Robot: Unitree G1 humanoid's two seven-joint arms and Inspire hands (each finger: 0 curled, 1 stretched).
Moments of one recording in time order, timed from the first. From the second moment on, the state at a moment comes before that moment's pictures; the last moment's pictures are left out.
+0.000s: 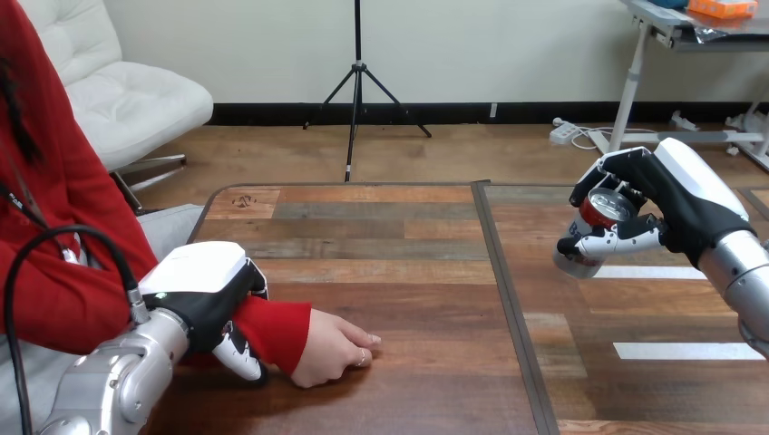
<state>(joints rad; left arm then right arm) -0.16 0.58 -0.27 0.05 0.81 0.13 -0.33 -0.56 -0.64 0.14 0.89 -0.35 -0.50 0.03</state>
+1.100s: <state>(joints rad) -0.05 0.56 -0.20 -0.04 0.73 0.16 -0.27 -0.56 -0.62 0.14 0.89 -0.34 -0.49 0.04</state>
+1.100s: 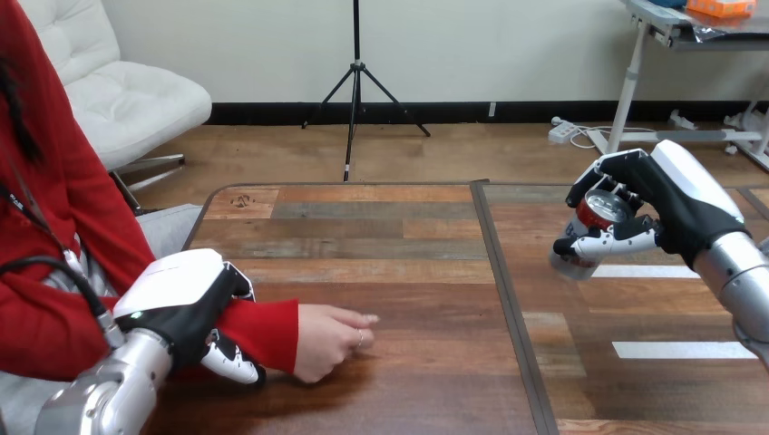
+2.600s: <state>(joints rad) 0.02 0.46 -0.10 -0.17 0.67 0.14 -0.11 -0.56 -0.46 0.15 0.82 -0.35 -0.45 0.05</state>
